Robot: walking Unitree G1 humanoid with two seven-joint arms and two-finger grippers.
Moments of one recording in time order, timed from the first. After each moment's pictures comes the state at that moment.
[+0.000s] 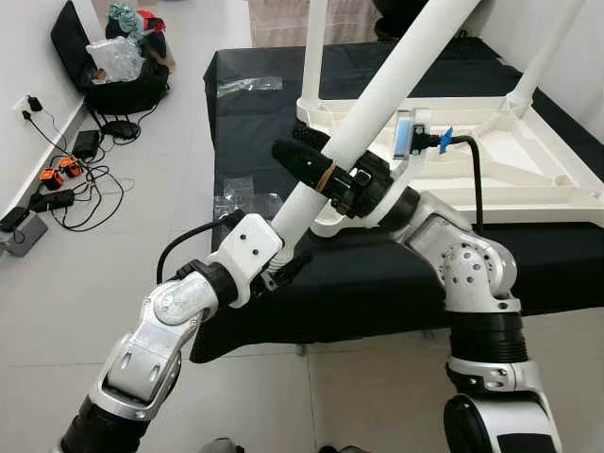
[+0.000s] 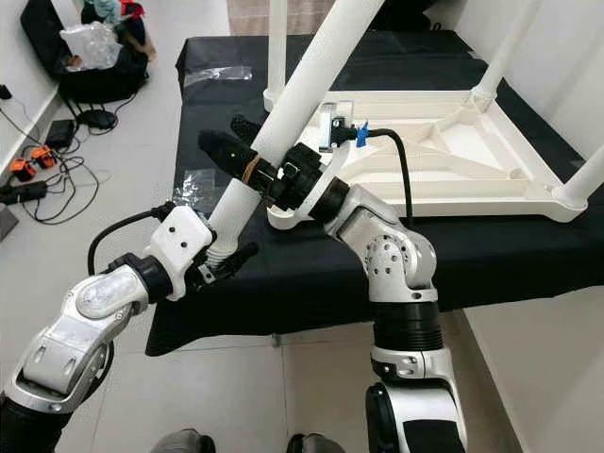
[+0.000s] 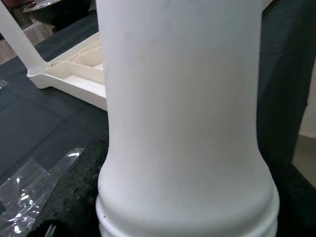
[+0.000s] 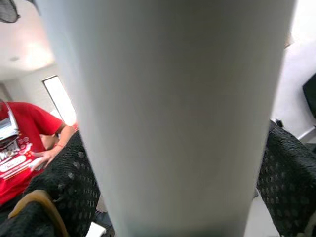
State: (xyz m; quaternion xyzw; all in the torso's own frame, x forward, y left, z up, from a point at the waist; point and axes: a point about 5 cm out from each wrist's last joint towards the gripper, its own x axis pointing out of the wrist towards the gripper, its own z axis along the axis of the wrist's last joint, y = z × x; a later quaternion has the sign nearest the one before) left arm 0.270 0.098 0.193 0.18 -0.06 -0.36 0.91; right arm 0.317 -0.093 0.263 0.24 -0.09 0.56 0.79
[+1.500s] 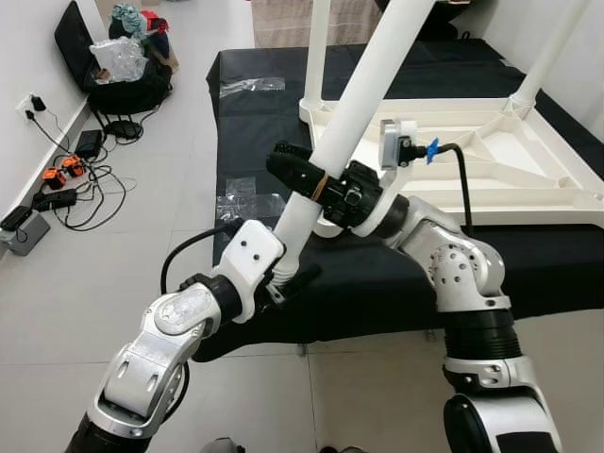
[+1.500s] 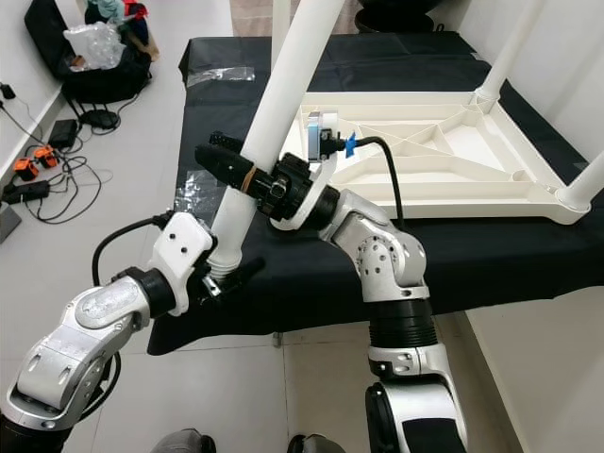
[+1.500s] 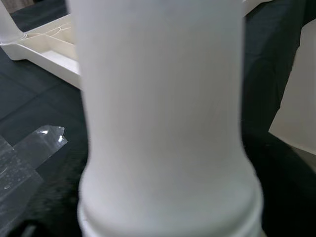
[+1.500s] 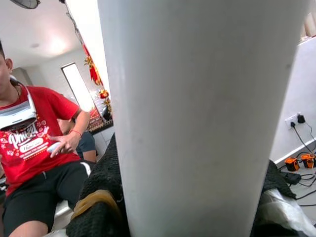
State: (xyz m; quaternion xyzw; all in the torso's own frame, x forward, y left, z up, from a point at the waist) left arm 0.257 0.092 0.187 0.13 -0.01 -0.38 0.92; right arm 0.321 -0.086 0.254 0.22 -0.08 0.58 0.78
